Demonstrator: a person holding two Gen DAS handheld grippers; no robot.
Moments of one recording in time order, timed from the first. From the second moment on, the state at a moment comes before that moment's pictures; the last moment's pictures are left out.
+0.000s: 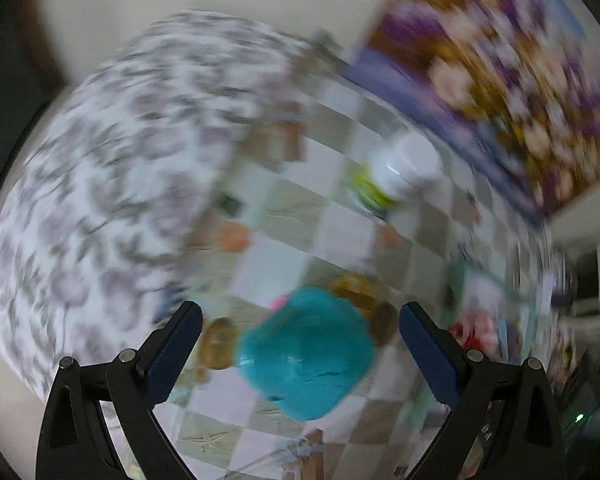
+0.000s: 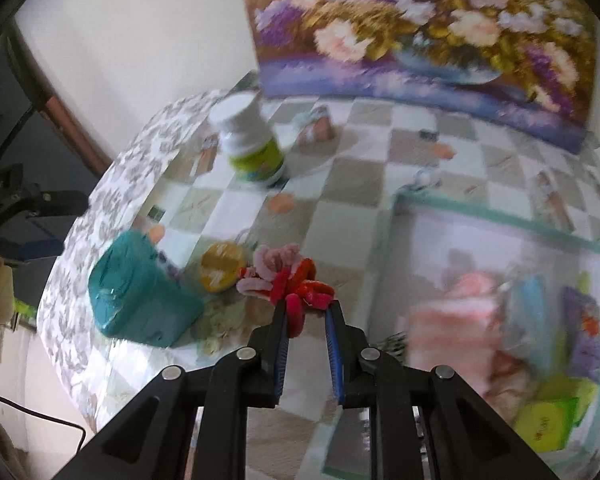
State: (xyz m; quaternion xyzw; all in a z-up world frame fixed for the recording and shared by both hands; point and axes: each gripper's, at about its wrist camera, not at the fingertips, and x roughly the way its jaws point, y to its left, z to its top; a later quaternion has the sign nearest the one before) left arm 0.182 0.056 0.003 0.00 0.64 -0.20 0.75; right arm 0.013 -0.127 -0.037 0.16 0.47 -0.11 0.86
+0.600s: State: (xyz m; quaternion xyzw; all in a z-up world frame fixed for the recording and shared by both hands) left arm 0.182 -0.072 -0.070 0.23 0.69 -0.21 0.65; right arm -0.025 -0.199 0.001 0.22 0.40 -0.18 0.87
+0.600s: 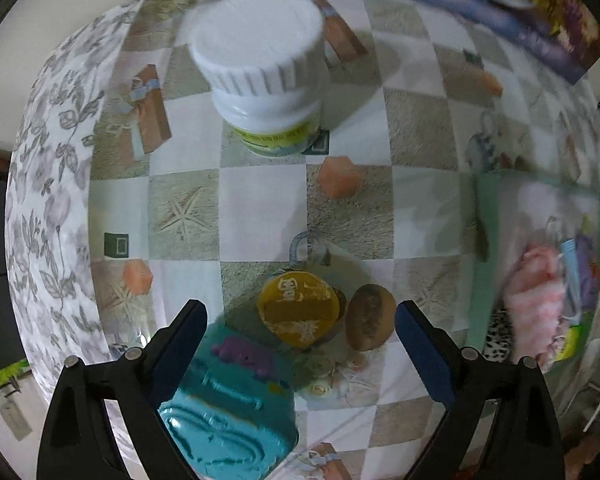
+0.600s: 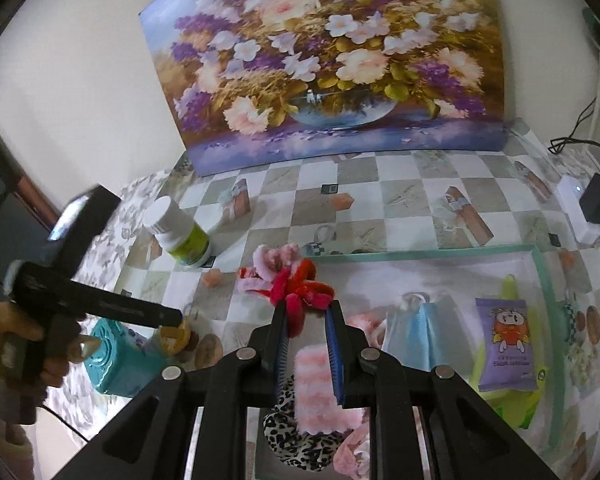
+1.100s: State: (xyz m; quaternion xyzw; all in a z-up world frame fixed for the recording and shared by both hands) left arm 0.180 -0.090 -0.110 0.29 0.70 -0.18 0.62; right arm -0.030 -0.210 0.001 0.24 0.40 -0.18 0.87
